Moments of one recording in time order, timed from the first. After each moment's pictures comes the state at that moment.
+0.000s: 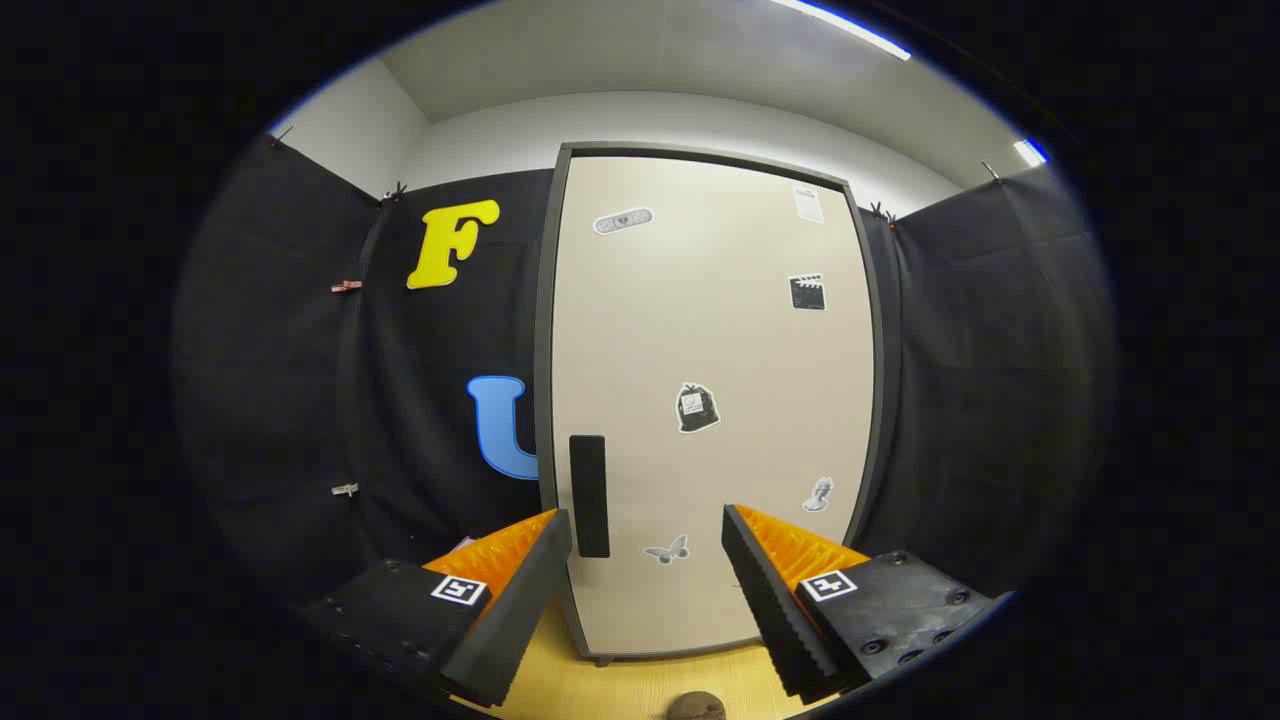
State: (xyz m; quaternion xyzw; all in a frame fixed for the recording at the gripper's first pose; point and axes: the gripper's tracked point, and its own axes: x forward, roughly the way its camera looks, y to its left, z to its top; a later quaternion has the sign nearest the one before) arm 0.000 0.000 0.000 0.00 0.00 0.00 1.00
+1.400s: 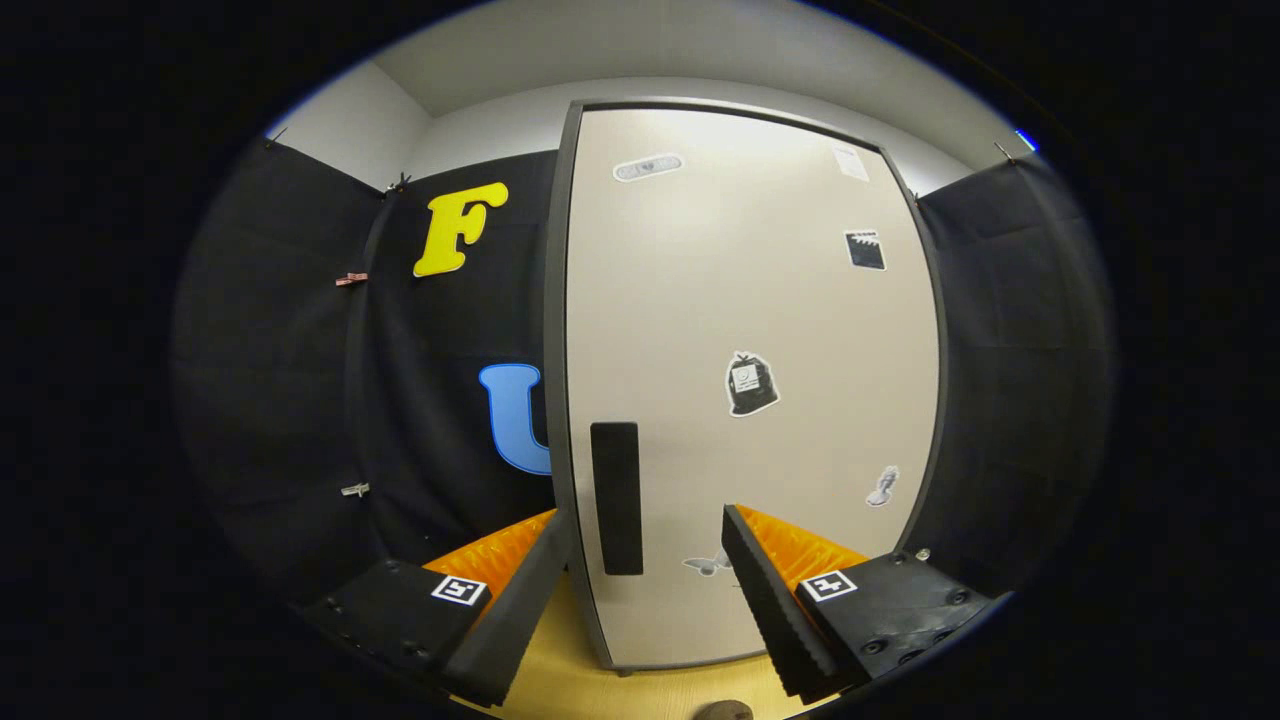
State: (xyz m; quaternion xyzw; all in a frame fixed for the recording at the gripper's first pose) arm 0.077 0.029 -0.034 0.02 0.02 0.02 1.00
